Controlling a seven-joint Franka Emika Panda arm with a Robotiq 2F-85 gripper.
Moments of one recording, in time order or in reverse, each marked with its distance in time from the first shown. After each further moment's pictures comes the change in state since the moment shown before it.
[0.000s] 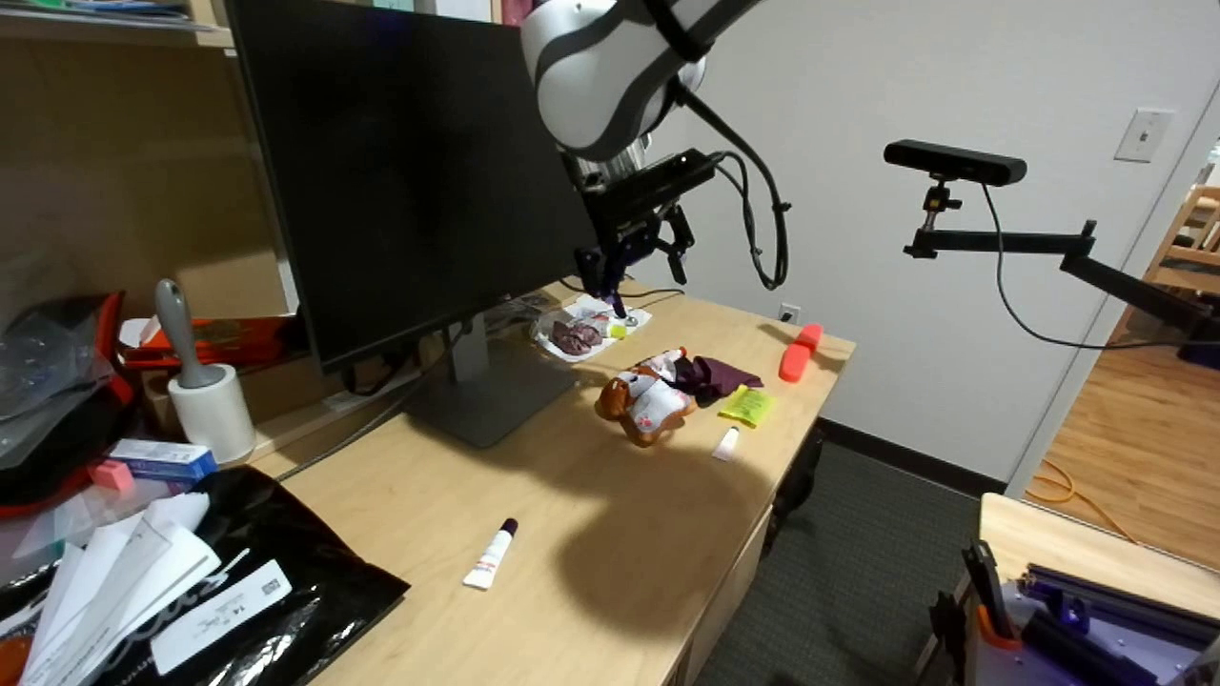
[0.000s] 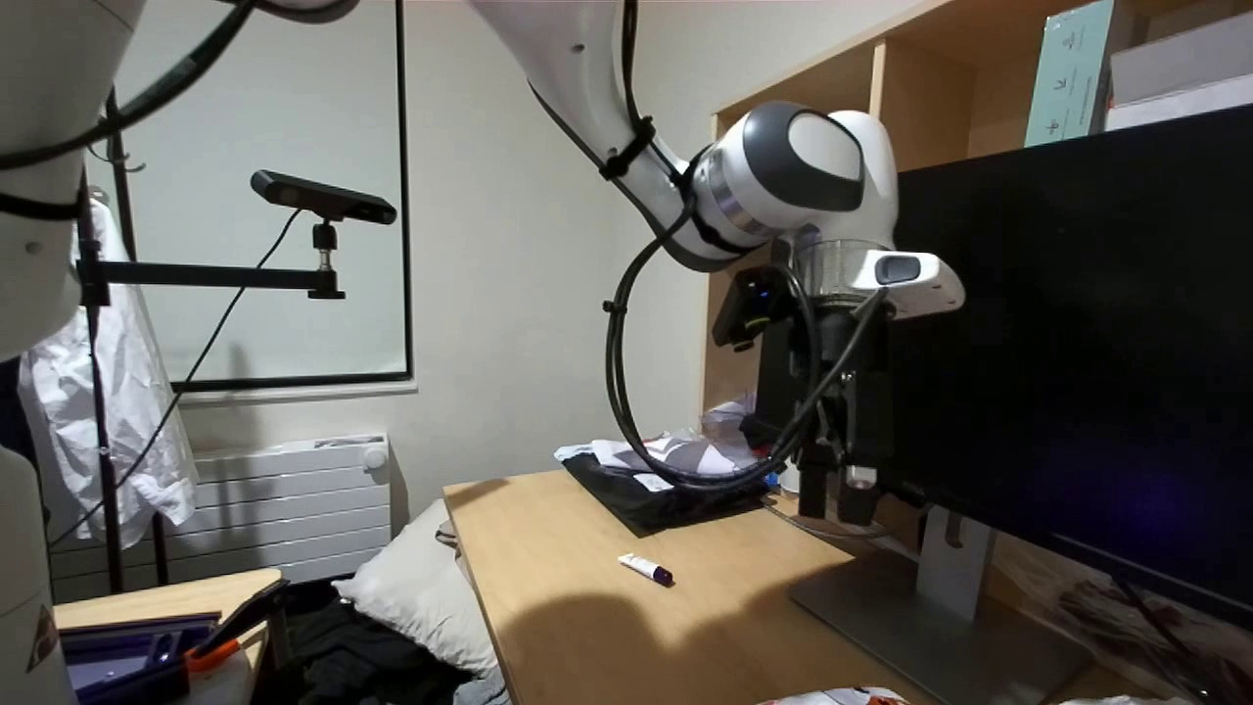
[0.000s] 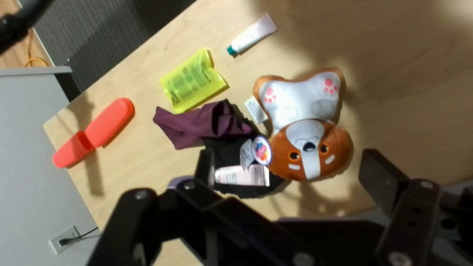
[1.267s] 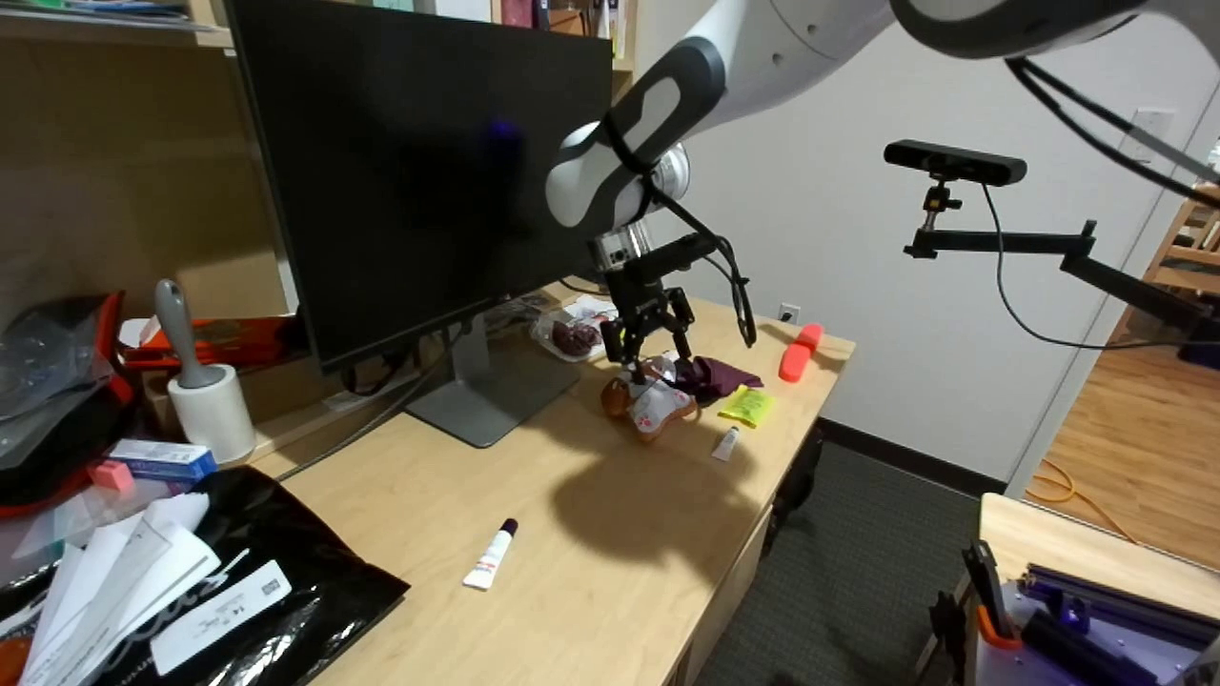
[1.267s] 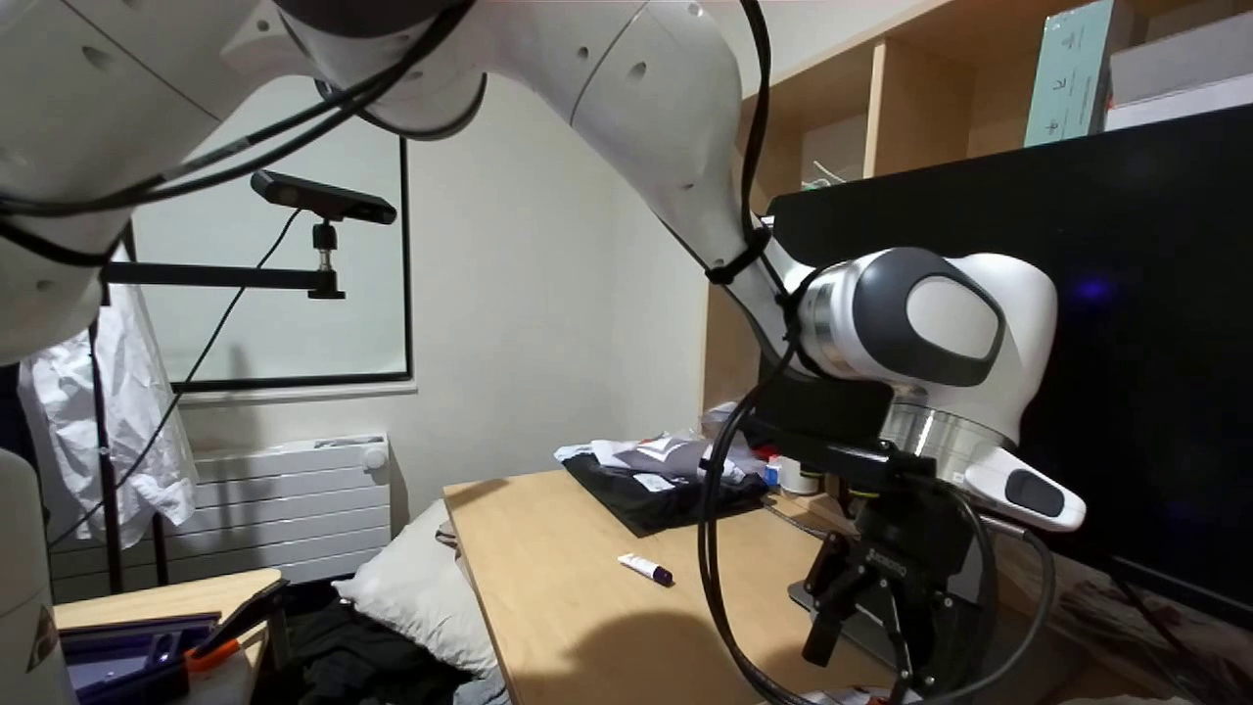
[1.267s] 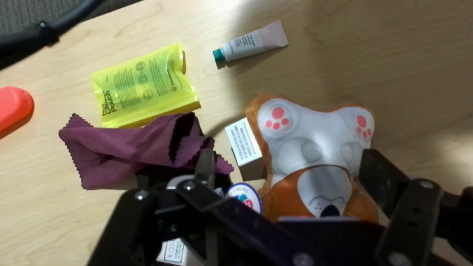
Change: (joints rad) arm -0.146 0.358 0.005 0.274 0.231 -0.109 -0.474
